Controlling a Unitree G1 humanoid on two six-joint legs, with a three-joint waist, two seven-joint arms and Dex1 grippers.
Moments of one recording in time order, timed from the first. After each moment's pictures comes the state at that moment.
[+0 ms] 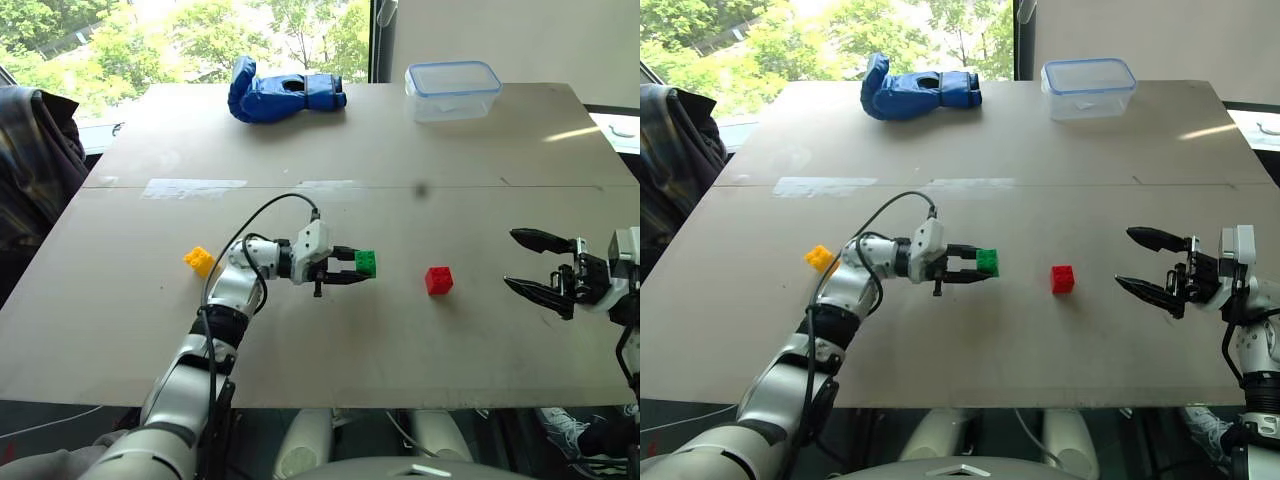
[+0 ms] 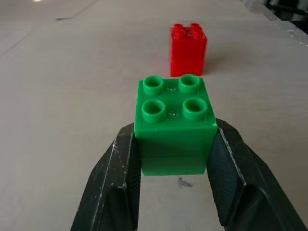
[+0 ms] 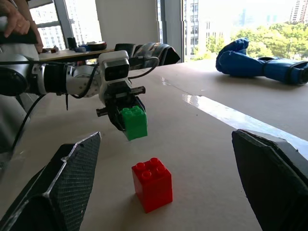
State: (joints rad) left arm -0.70 0.38 -0.23 0.66 -0.20 -0.26 -1.43; right arm -0.20 -0.67 -0.30 0.27 0.72 0.02 1.54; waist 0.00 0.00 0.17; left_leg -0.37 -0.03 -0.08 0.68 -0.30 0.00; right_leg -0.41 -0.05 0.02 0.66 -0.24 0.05
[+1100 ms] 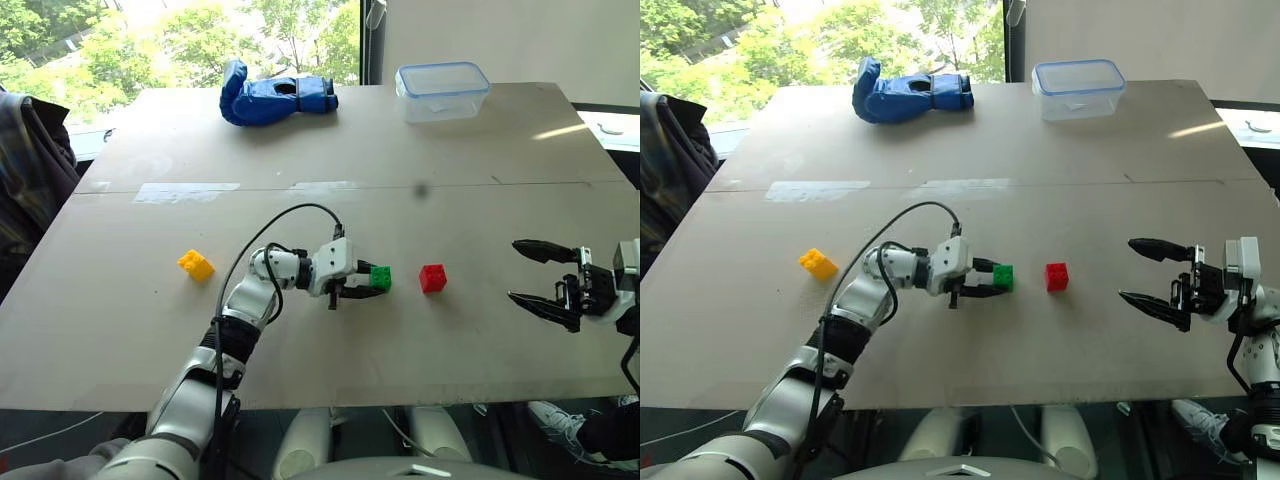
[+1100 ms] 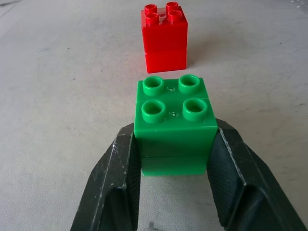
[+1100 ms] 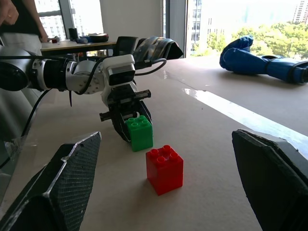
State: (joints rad) left arm -0.54 0.36 -0.28 0.40 -0.09 -0.12 -1.24; right arm -0.16 -0.69 -0.29 0.25 0.73 -0.03 1.56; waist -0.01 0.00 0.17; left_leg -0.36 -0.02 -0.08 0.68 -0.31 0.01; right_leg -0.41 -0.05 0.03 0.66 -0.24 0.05
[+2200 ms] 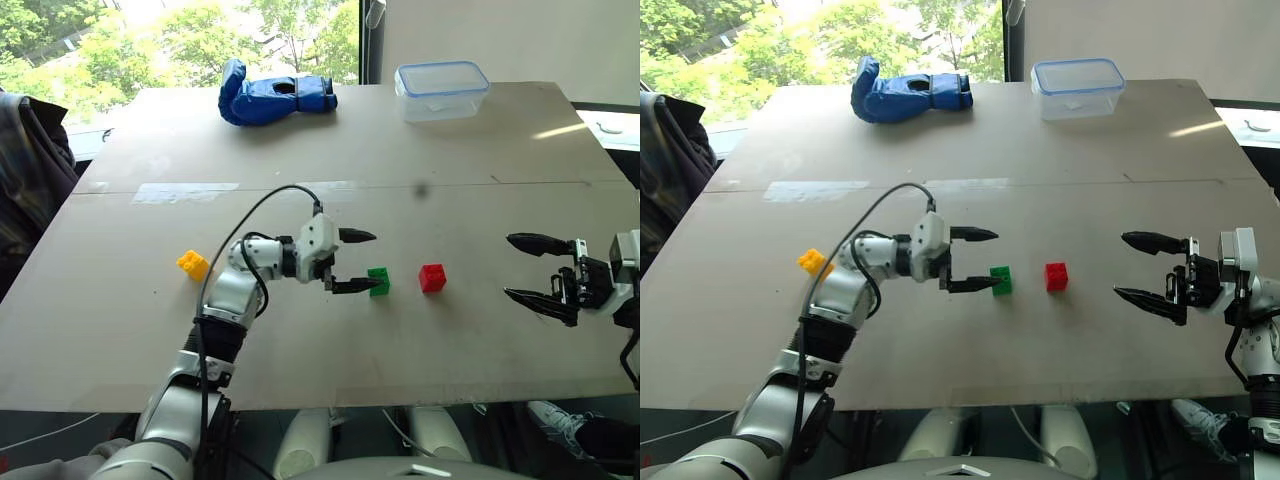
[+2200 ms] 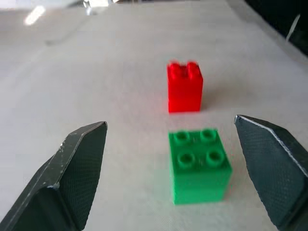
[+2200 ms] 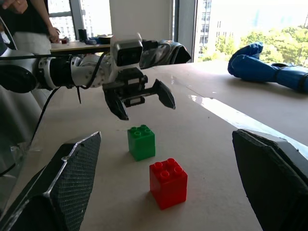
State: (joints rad) left arm -0.53 0.43 -0.15 0.19 -0.30 0.01 -1.26; right arm -0.20 -0.69 -0.28 0.19 0.73 0.02 1.56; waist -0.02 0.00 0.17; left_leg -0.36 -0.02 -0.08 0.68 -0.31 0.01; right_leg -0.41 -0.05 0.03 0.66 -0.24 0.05
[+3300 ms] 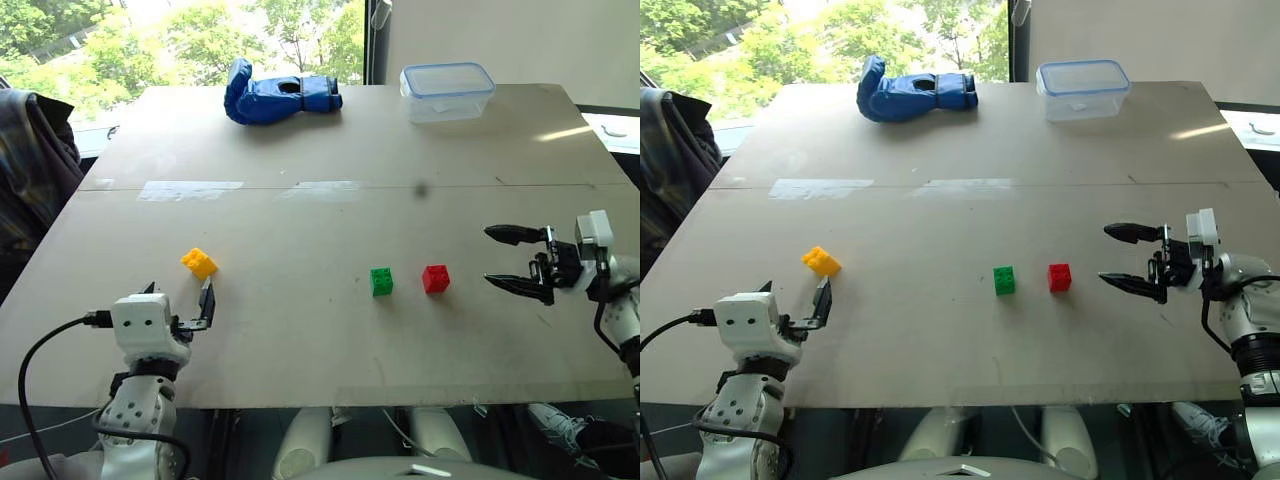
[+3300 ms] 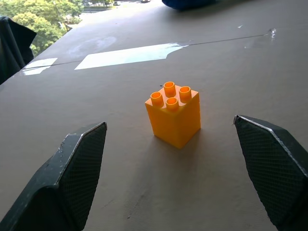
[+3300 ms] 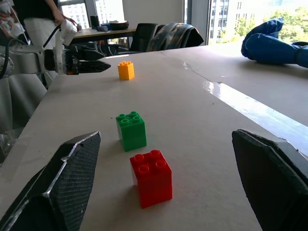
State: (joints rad) left arm 0.31 0.19 0.39 -0.40 -0.12 0.11 -0.19; right arm -0.42 -0.77 0.04 0.53 0.80 -0.16 1.56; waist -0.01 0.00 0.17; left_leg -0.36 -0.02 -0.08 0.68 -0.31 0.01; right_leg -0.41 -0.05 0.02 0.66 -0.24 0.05
